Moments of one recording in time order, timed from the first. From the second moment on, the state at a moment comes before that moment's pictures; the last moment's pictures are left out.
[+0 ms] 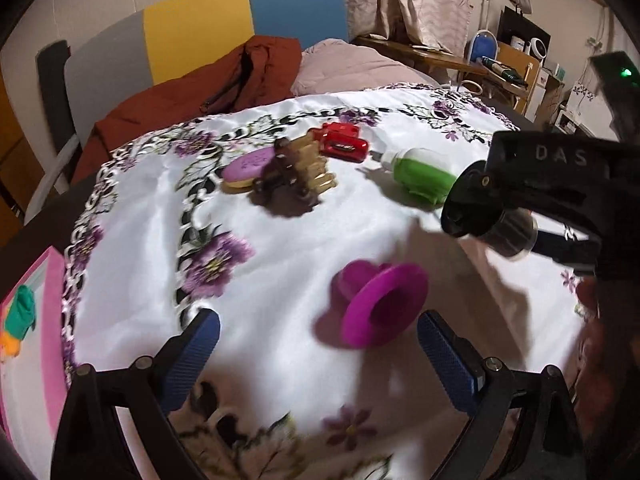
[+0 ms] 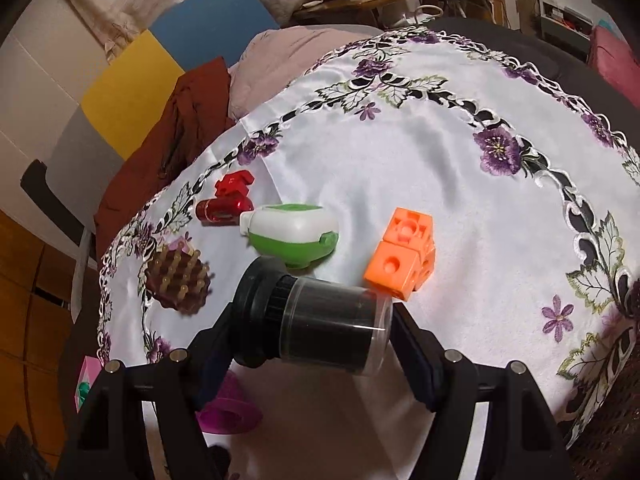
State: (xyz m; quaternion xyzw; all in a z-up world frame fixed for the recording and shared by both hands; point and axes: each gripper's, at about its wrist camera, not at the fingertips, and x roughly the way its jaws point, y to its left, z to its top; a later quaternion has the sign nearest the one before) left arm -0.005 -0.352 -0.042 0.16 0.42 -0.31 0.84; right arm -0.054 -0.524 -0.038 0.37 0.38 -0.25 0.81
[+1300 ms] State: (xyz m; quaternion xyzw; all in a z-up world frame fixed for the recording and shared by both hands) left arm 0.023 -0.262 -0.052 0.04 0.43 -0.34 0.83; right arm -0.030 -0.501 -0.041 0.36 0.40 -0.16 0.83
